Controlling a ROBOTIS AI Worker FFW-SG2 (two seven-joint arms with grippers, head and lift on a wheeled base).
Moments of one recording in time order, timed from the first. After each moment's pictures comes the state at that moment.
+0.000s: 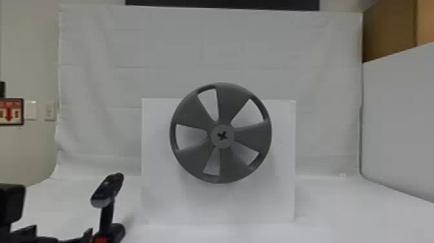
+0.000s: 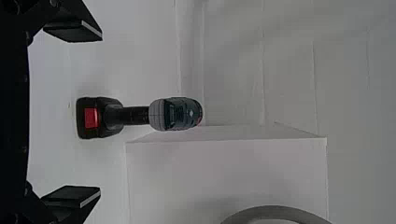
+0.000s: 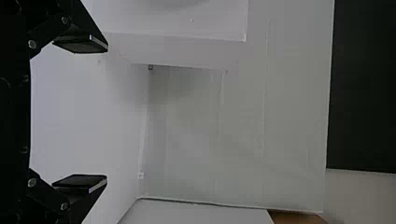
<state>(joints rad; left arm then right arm) -0.26 0.14 0.16 -2.36 0.09 1.09 -0.16 -0.40 -0.36 -0.72 -2.32 -0.02 1.17 0.80</state>
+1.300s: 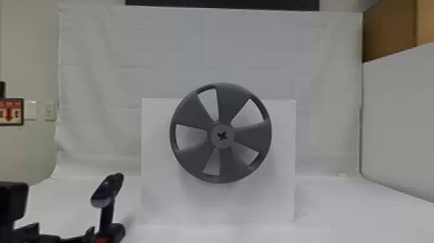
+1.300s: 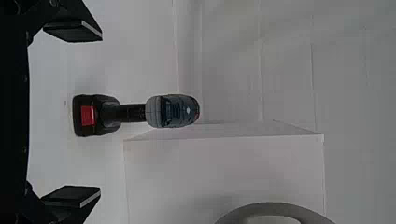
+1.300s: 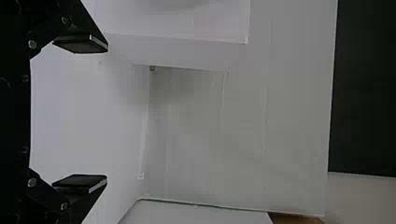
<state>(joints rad) -0.27 0.14 0.15 -2.36 0.09 1.09 -0.16 -0.40 -0.36 -0.71 -2.32 -0.02 1.18 0.80</state>
